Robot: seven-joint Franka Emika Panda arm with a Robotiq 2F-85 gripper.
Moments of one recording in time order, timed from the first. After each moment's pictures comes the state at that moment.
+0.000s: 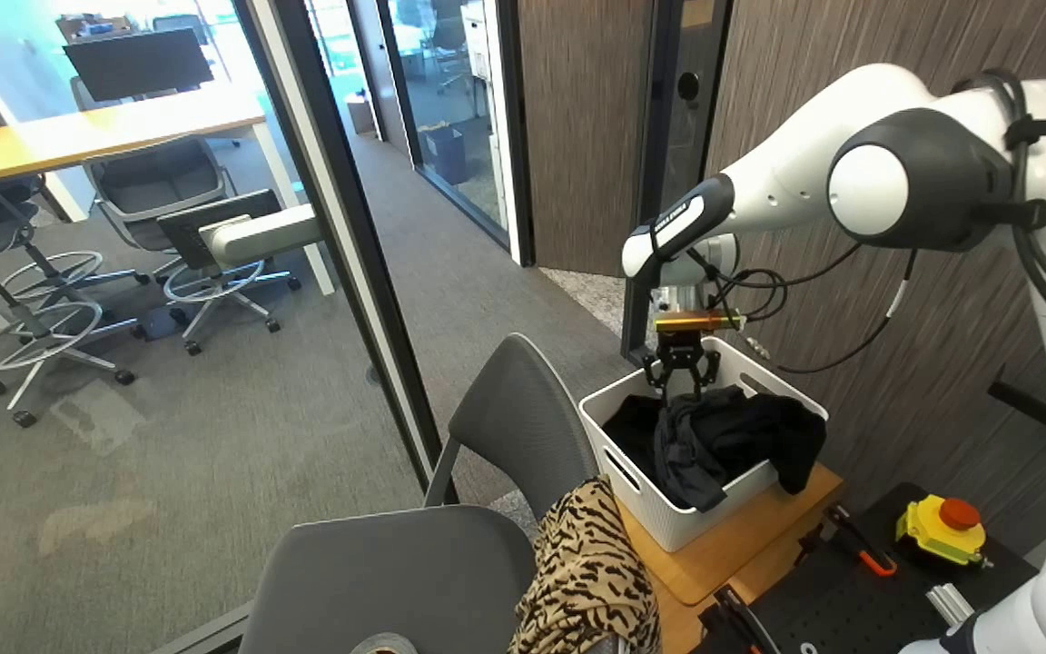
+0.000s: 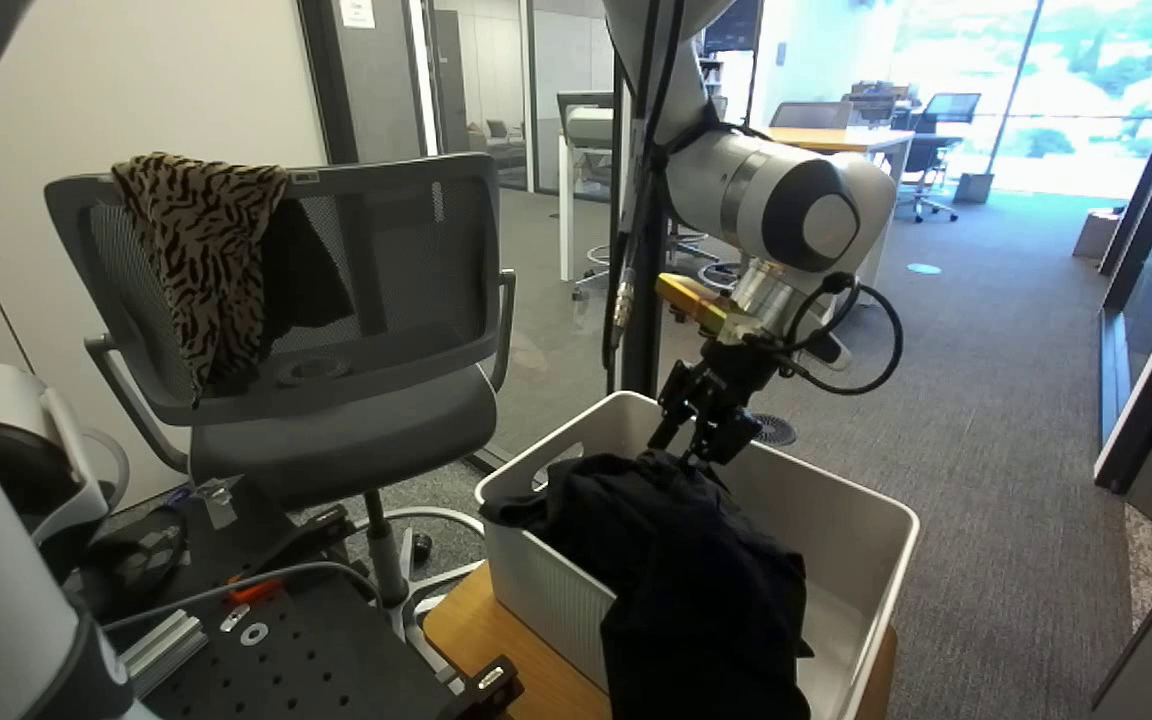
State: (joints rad) arm -0.12 0.69 -0.05 -1.77 0.19 1.90 0.25
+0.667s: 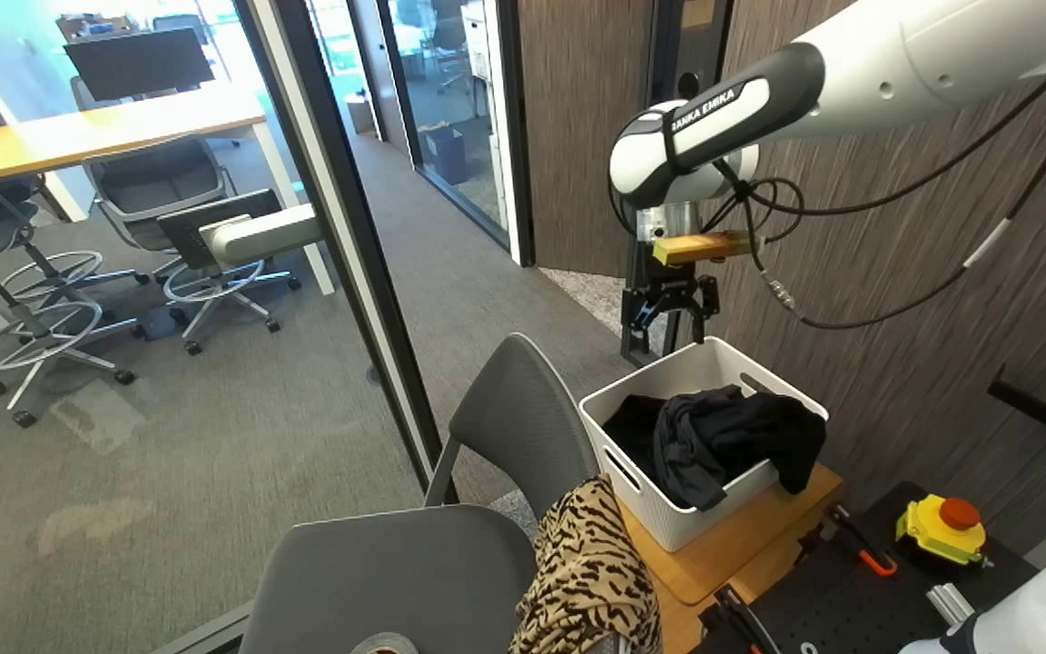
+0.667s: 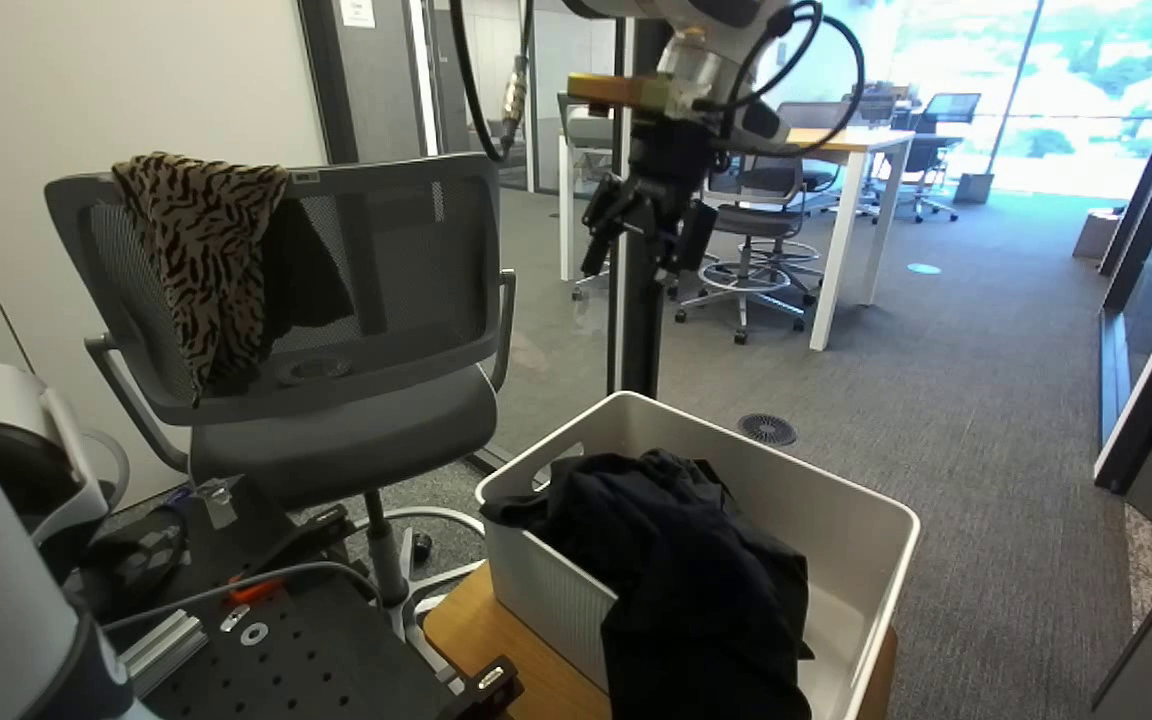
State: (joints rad) arm -0.02 0.21 0.00 -1.98 0.12 1.79 0.13
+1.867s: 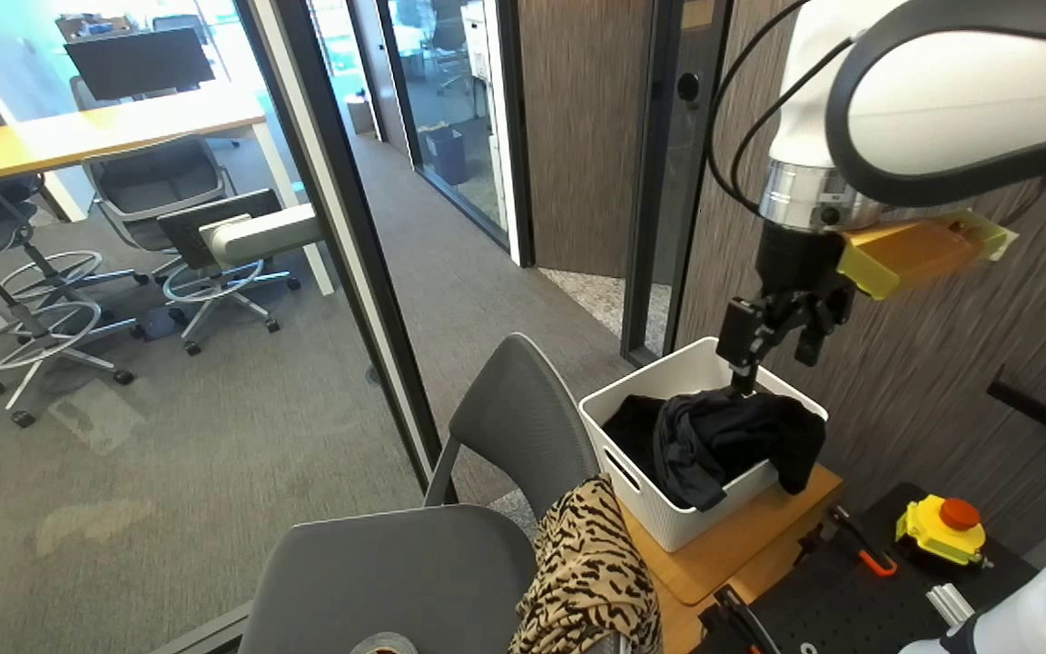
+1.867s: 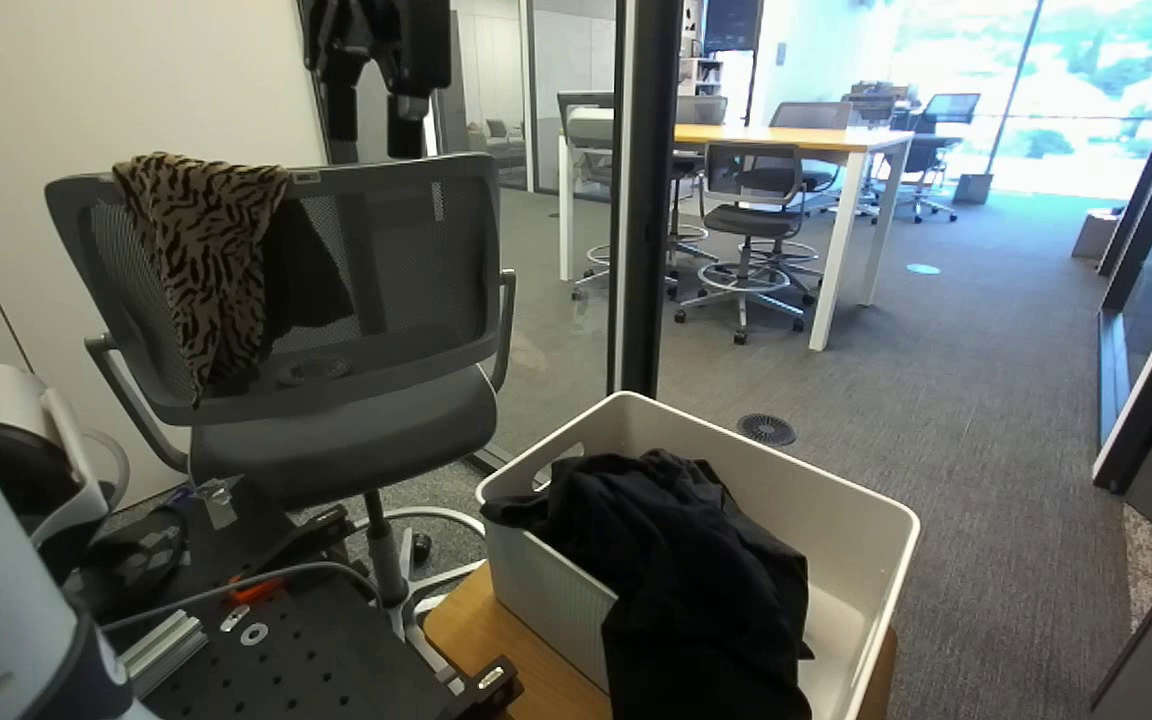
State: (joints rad) arm 0.09 -0.76 0.10 -2.58 0.14 1.72 0.14
